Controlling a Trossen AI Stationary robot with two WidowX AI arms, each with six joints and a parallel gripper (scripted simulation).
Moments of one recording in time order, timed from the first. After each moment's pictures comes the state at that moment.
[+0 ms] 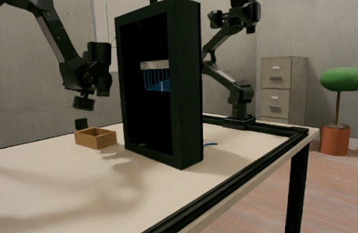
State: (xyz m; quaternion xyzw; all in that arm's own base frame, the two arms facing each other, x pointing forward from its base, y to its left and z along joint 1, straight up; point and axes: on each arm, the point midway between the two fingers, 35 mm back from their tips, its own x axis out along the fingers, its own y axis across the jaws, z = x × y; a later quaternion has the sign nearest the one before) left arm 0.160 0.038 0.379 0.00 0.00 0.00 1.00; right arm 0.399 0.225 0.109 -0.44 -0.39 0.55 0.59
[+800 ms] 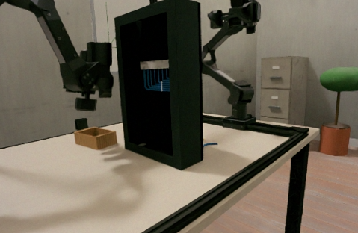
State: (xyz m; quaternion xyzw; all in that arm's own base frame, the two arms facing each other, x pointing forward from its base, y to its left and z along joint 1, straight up) left arm 0.160 0.038 0.379 0.00 0.00 0.00 1.00; right arm 0.392 0.212 0.111 -0.46 -0.42 0.54 0.56
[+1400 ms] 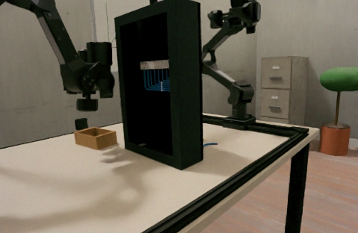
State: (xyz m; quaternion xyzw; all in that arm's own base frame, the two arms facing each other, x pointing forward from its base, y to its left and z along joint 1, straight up) left arm 0.160 0.038 0.379 0.00 0.00 0.00 1.00; right arm 0.386 0.204 0.111 -0.48 -0.45 0.53 0.54
